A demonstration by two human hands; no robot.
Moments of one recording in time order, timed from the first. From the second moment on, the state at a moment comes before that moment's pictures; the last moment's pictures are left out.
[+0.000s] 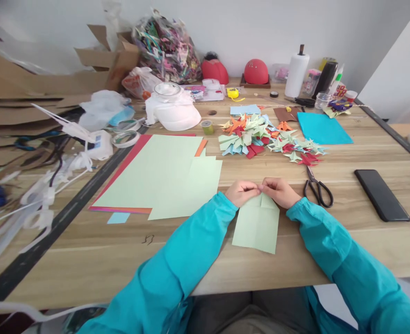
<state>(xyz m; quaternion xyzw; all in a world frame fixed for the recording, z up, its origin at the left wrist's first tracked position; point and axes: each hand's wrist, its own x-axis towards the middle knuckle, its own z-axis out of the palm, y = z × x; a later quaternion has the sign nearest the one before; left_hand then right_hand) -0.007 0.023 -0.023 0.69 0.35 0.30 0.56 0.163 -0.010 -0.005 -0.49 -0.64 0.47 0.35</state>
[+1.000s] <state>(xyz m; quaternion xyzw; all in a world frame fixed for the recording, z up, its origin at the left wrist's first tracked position) -0.025 0.037 -0.021 0.60 0.25 0.27 0.71 0.169 -0.009 -0.006 -0.48 -0.42 0.62 0.46</state>
